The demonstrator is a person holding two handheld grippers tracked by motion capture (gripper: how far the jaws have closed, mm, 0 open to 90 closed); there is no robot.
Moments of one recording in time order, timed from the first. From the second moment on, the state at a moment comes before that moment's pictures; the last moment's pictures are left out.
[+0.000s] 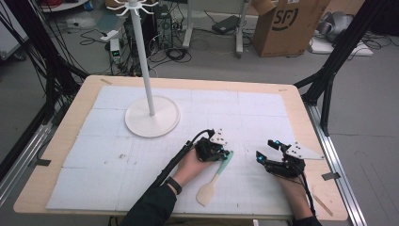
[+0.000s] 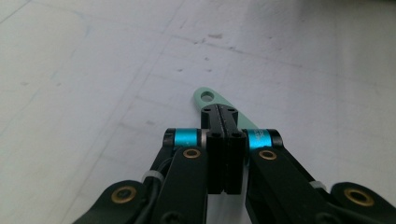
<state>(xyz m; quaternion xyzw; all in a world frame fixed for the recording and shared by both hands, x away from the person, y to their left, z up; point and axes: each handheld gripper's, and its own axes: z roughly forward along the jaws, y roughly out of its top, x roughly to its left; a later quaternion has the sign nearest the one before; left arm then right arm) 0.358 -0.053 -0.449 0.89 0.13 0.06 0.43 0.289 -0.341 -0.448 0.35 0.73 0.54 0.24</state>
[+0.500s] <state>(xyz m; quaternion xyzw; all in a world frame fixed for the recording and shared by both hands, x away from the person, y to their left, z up) 0.341 0.052 -0.420 0.83 0.18 0.11 0.51 0.289 -0.340 -0.448 0.34 0.73 0.54 0.24</state>
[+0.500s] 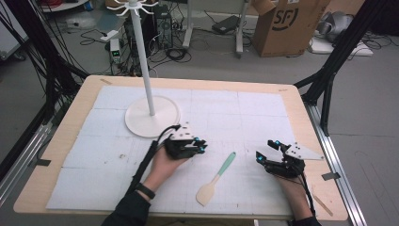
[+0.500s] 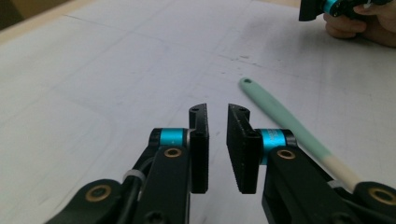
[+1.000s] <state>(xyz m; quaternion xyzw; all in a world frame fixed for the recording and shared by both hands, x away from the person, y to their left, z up) 0.284 0.234 -0.437 0.74 0.29 0.17 0.59 0.290 -0.340 -0.448 0.35 0.73 0.54 0.24</state>
